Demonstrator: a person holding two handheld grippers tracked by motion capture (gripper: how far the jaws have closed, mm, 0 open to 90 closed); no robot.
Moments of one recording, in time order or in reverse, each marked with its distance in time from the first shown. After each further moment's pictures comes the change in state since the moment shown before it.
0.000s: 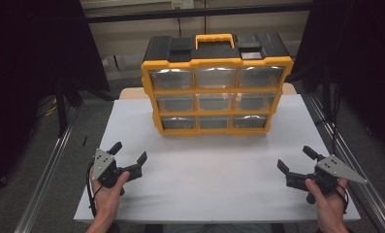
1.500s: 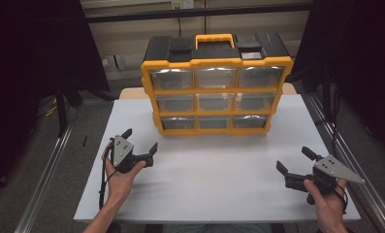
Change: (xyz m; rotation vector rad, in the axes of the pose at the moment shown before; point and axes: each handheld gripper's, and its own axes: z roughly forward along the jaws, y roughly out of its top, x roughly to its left) left arm -0.006 0.013 0.048 0.065 -0.010 0.257; right arm 0.002 -0.001 0.001 0.024 0.002 -0.026
